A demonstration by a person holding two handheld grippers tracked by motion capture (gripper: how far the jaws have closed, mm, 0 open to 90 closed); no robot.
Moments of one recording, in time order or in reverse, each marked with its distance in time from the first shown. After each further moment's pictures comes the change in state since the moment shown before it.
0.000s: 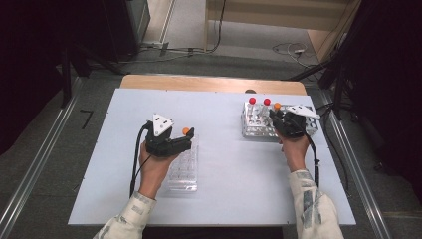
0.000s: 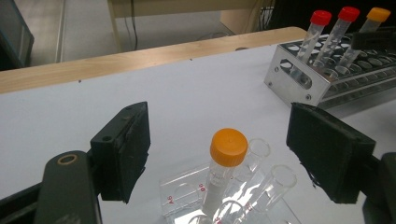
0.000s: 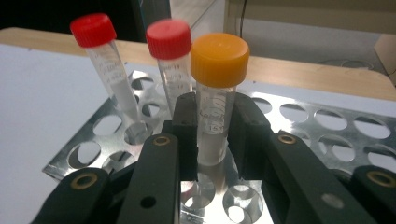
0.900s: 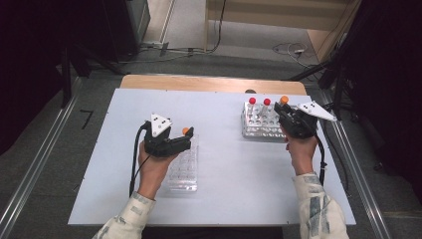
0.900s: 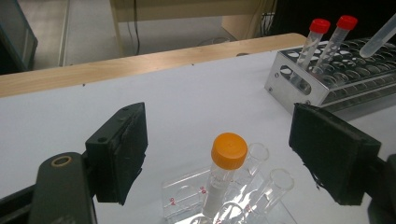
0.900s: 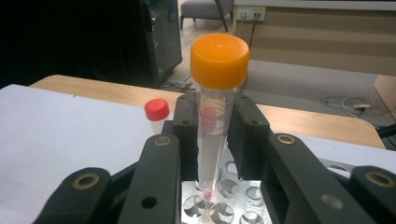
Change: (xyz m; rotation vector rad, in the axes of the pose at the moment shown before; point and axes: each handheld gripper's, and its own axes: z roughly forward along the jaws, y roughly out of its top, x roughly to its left) left arm 0.000 0.002 -0.005 -0.015 0.005 -0.005; right arm 0.015 0.029 -0.051 -0.145 0.038 -0.008
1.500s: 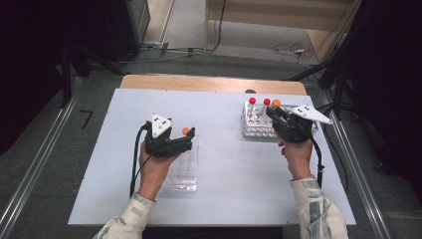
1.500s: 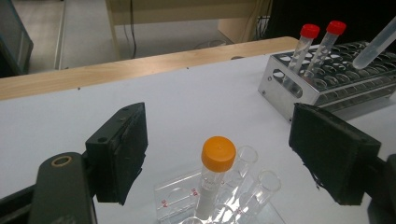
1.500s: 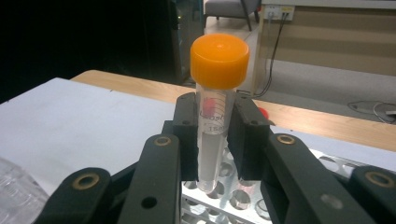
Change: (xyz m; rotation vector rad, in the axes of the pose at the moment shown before) left arm -0.004 0.002 -0.003 -0.014 -0.017 -0.002; right arm 0.023 0.003 -0.011 0.012 0.096 -0.020
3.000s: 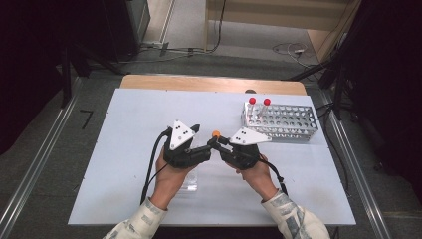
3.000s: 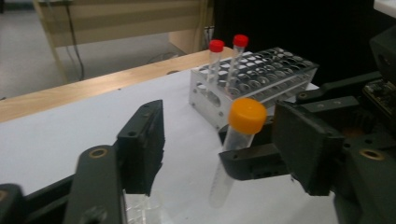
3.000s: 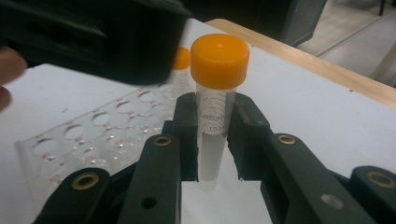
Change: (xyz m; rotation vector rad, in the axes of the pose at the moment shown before) left arm -0.052 0.006 -0.009 -0.042 -0.206 0.091; right arm 0.127 -0.031 0.016 0.147 0.382 -0.219
